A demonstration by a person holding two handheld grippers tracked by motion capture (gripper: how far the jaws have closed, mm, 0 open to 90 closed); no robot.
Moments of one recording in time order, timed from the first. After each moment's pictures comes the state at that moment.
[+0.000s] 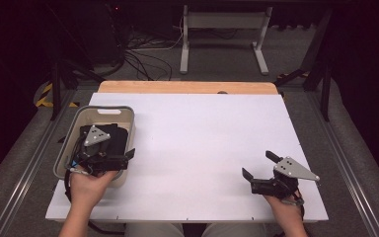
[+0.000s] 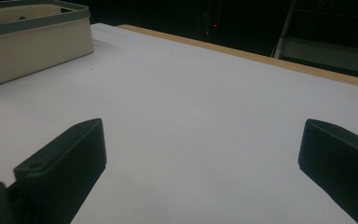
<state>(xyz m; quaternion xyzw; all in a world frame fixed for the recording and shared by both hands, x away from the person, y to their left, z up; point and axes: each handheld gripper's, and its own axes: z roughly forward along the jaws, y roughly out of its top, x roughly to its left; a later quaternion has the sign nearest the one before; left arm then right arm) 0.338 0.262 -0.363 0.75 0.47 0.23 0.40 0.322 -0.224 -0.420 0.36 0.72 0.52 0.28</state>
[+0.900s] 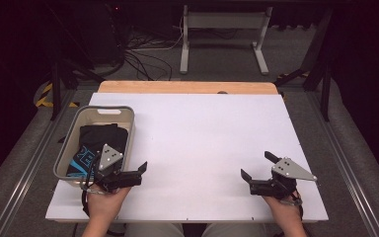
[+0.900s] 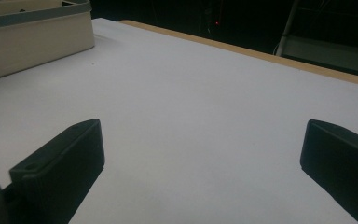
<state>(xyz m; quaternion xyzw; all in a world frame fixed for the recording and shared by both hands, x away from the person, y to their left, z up) 0.313 0.235 -0.401 0.74 0.46 0.26 0.43 0.322 -0.221 -0.423 0.35 0.73 0.51 0.28</state>
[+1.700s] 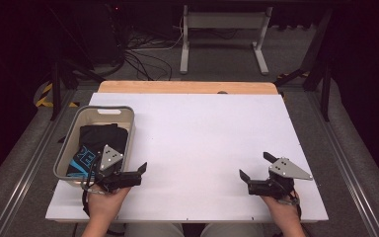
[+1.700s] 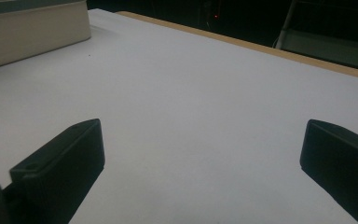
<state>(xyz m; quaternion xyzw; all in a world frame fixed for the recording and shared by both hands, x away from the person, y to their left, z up) 0.316 0.238 -0.409 0.74 0.46 0.25 0.42 0.325 -0.218 -0.427 0.36 0.74 0.50 0.28</state>
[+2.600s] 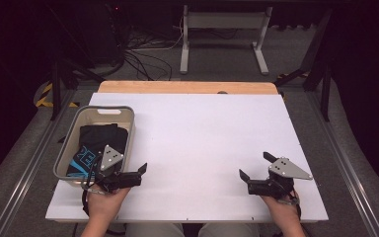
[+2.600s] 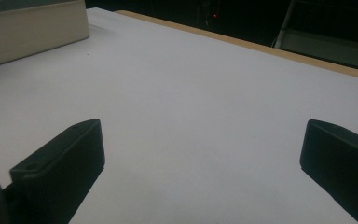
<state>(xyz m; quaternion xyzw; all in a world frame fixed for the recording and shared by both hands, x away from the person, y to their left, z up) 0.317 0.239 -0.410 0.74 0.45 0.25 0.42 0.325 -0.217 -0.427 0.36 0.74 0.50 0.29</state>
